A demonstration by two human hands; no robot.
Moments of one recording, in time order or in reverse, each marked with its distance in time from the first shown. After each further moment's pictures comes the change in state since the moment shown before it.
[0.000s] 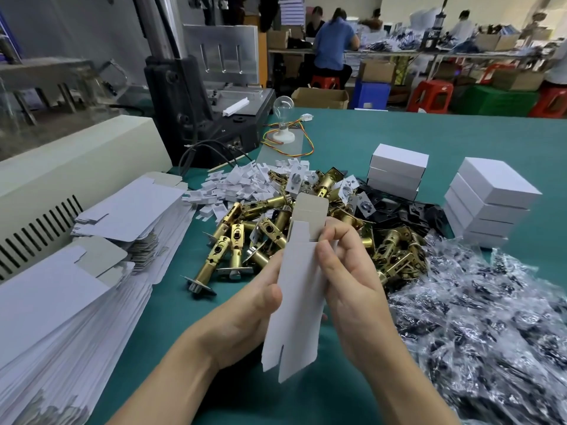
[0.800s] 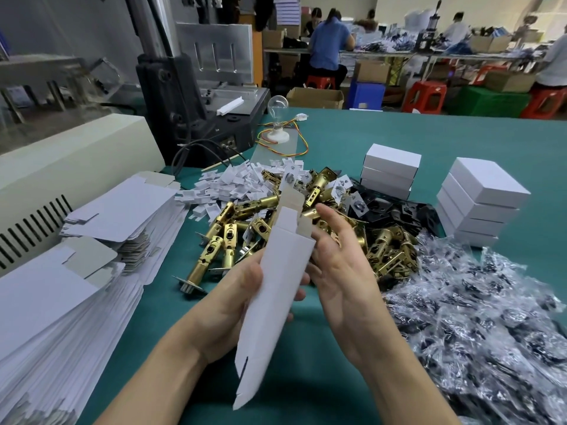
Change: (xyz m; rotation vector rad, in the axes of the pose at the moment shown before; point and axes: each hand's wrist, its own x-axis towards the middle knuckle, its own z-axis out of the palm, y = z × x) left_hand 0.003 -0.003 -0.011 -0.154 0.028 0.064; right_hand 0.004 -0.005 -0.007 0.168 -0.075 0.081
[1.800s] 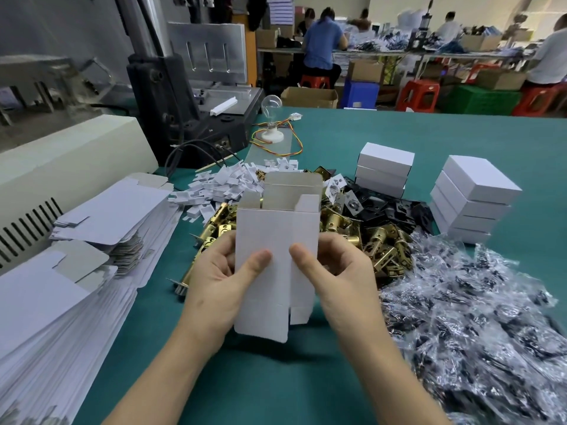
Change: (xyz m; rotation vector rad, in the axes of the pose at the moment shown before) left_hand 0.010 -0.004 0.001 0.279 0.522 0.319; right_hand 0.001 0.006 -0.007 -0.383 0.232 -0.070
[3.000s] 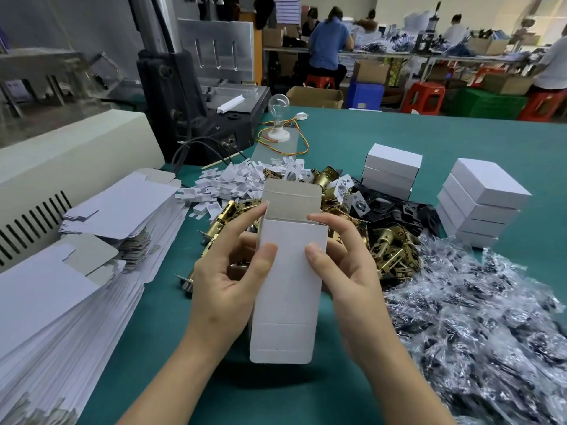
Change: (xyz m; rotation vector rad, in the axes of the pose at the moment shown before) left_hand -0.004 -0.002 -0.001 0.277 0.080 0.351; right_hand -0.003 -0.003 0.003 0.227 -0.156 -0.035
